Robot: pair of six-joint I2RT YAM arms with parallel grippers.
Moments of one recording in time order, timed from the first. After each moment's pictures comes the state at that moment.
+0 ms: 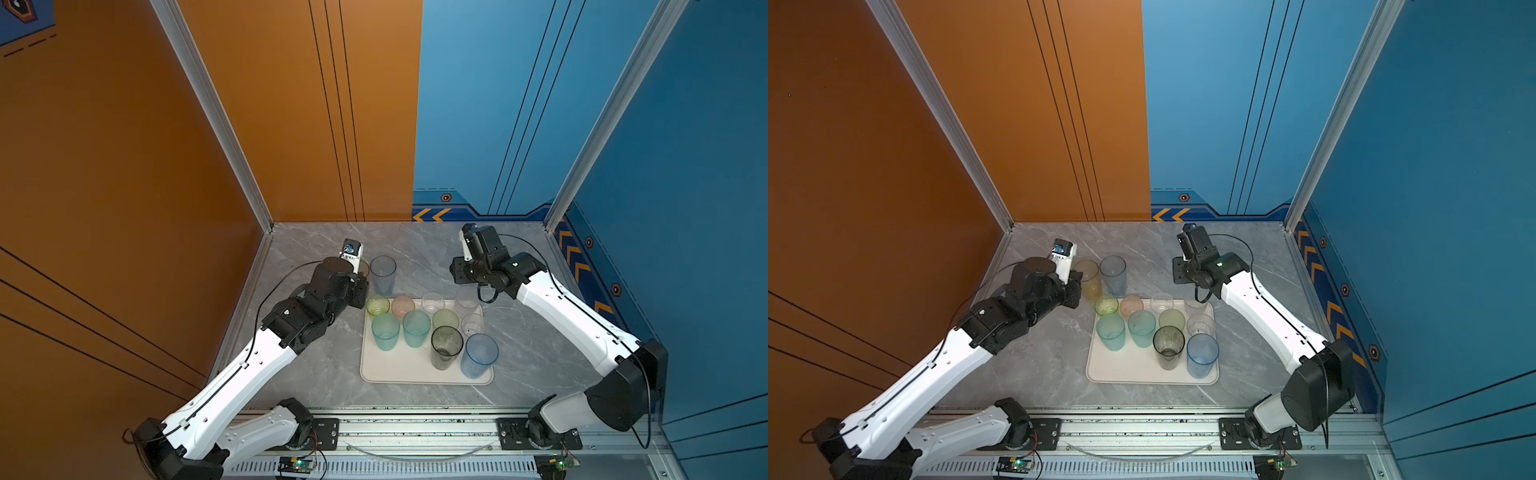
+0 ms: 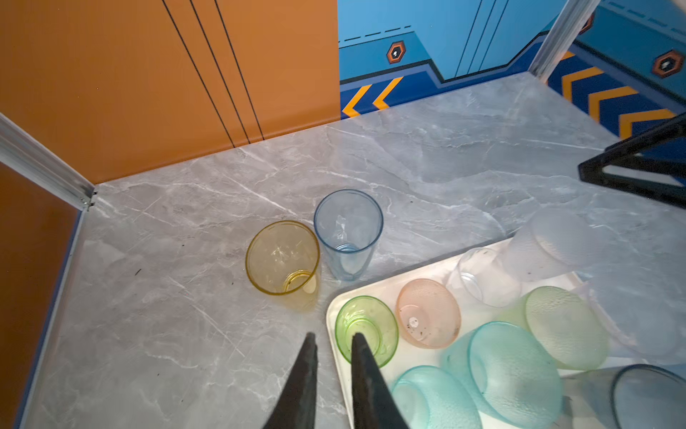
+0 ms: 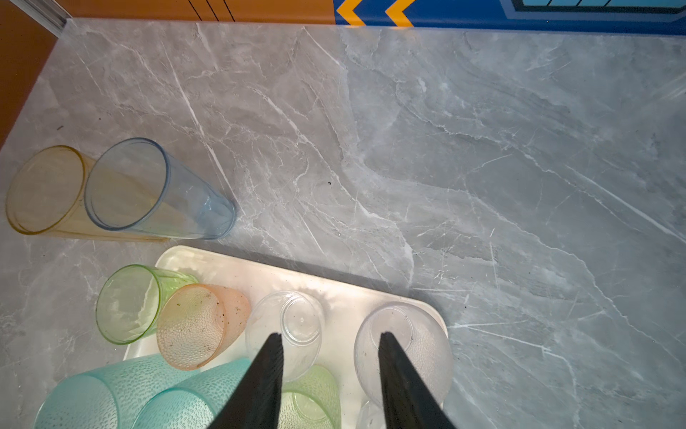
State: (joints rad) left arm -0.62 1.04 1.10 -0.61 -0.33 -0.16; right arm 0.53 1.50 1.41 -0.76 0.14 0.34
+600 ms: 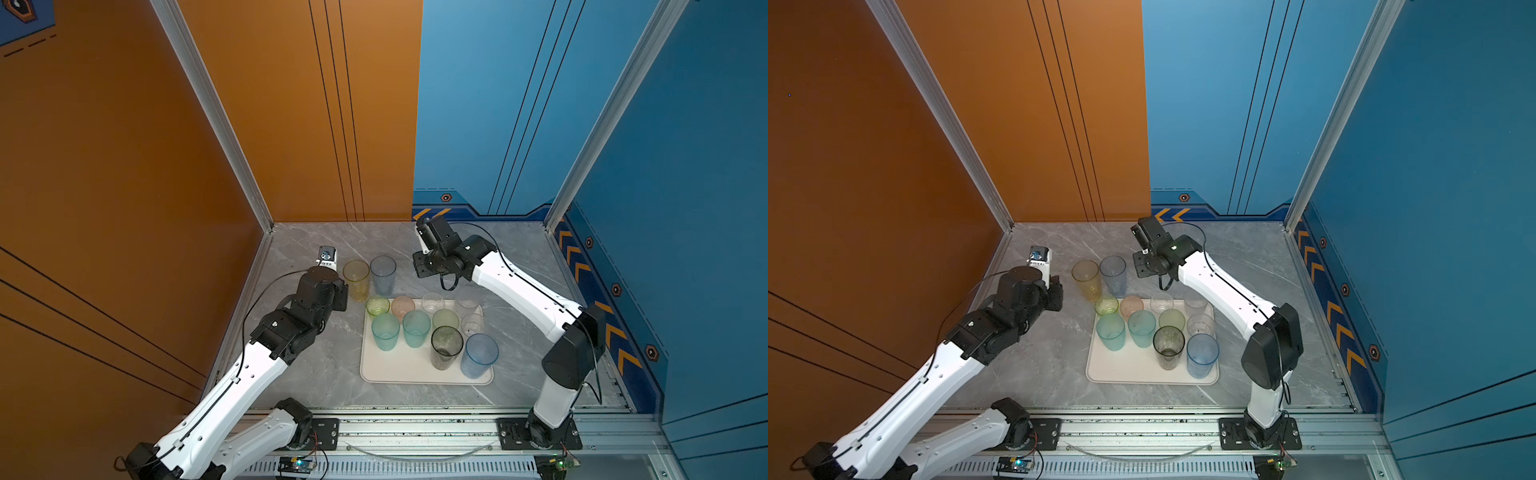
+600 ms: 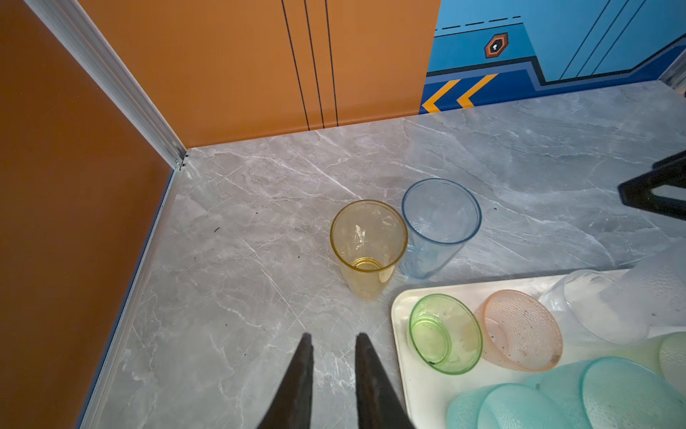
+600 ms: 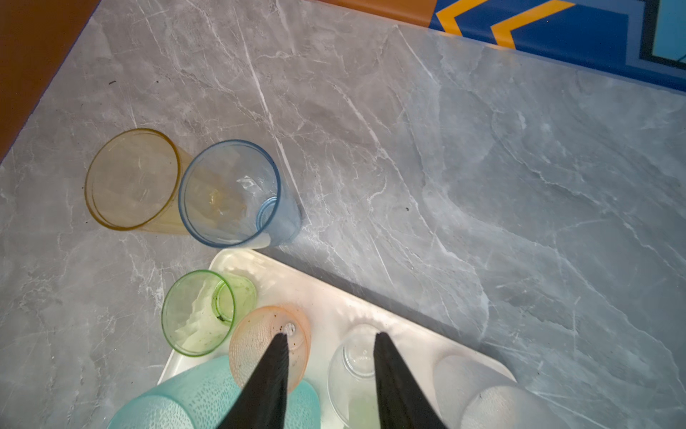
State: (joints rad) left arm -0.51 0.94 1.00 -0.61 -0.45 -0.18; right arm 0.71 1.84 1.81 -0.88 0.15 0.31
